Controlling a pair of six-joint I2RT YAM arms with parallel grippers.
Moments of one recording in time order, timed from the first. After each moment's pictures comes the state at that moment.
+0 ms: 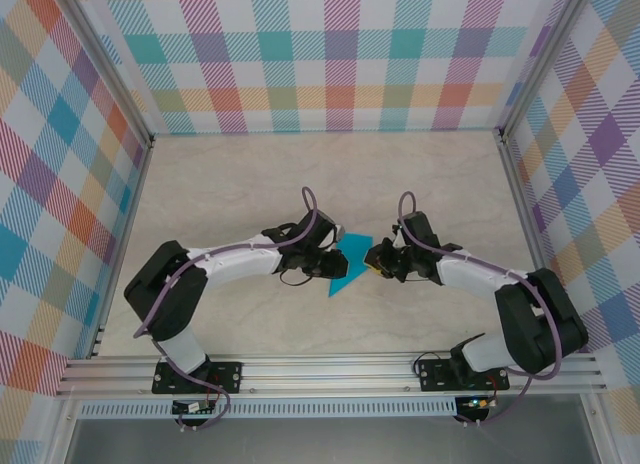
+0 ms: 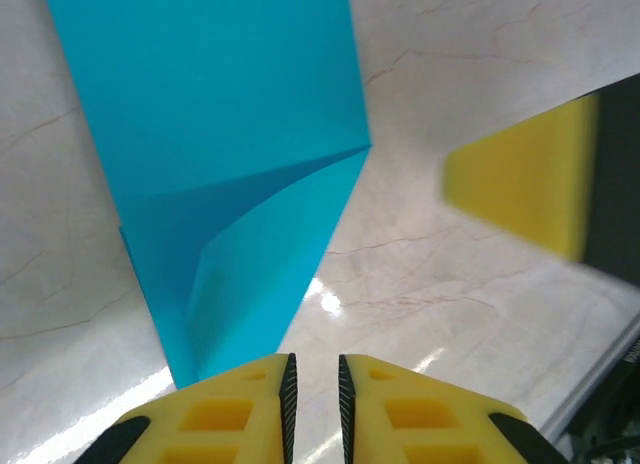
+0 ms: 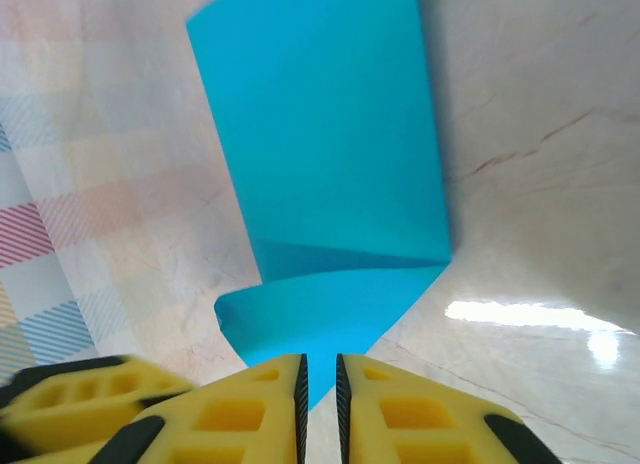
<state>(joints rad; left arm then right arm) -0.81 1.71 1.04 -0.32 0.29 -0.61 0.44 1.39 0.61 -0.14 -0.47 0.99</state>
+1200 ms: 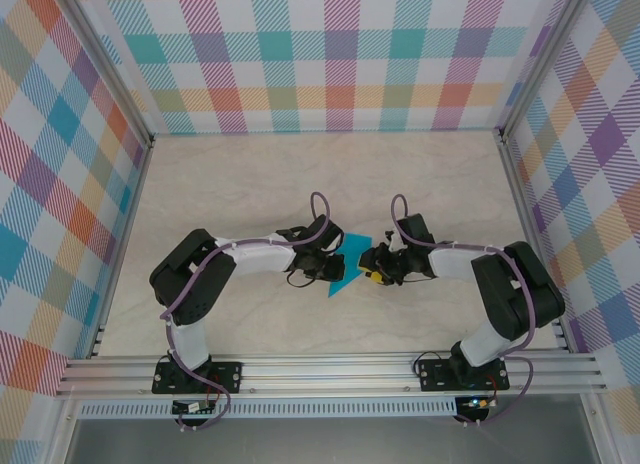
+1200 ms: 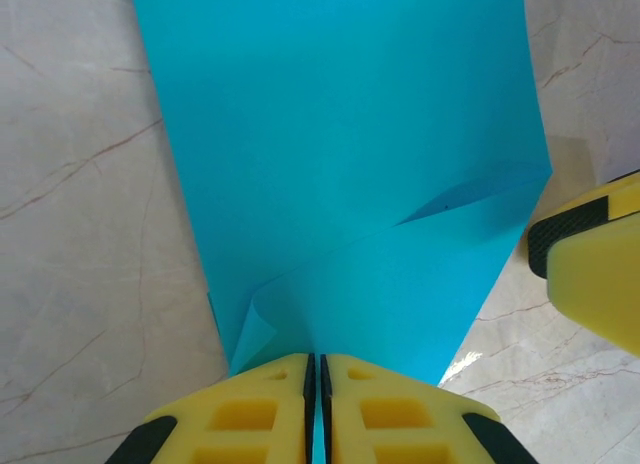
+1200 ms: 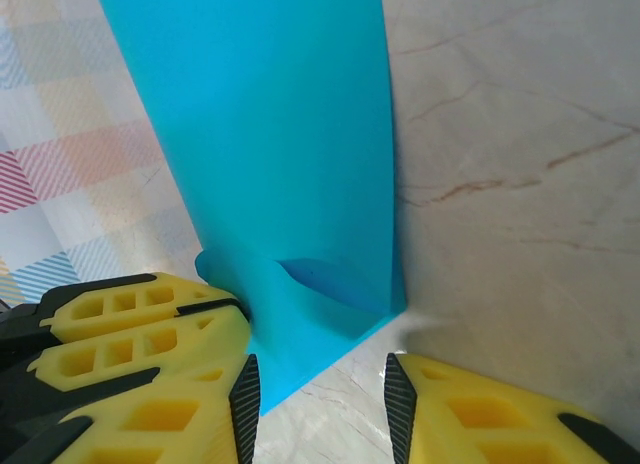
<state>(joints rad) -0.80 1.85 1.07 -0.31 0.20 -0.59 0.41 1.59 0.62 -0.04 -0.64 0.91</state>
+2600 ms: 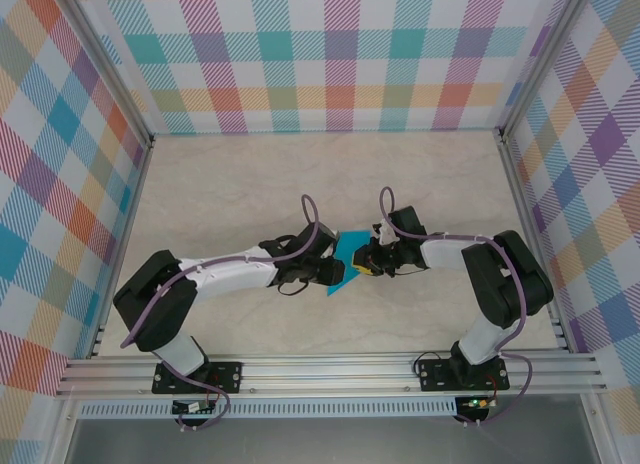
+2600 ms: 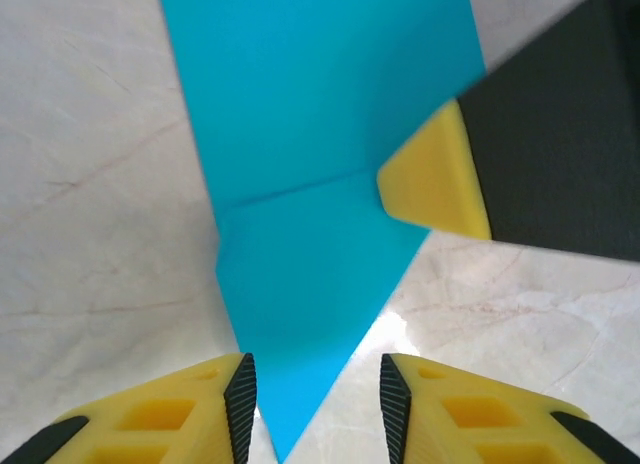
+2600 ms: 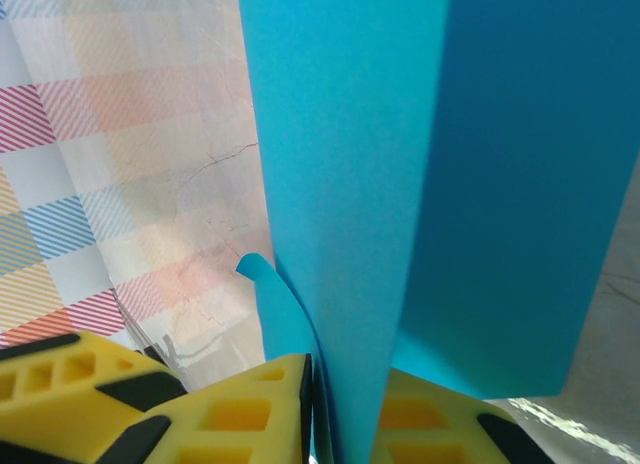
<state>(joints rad) -0.90 1.62 0.95 -0.30 0.03 -0.58 0.43 1.68 0.71 -0.05 -0.73 0.80</state>
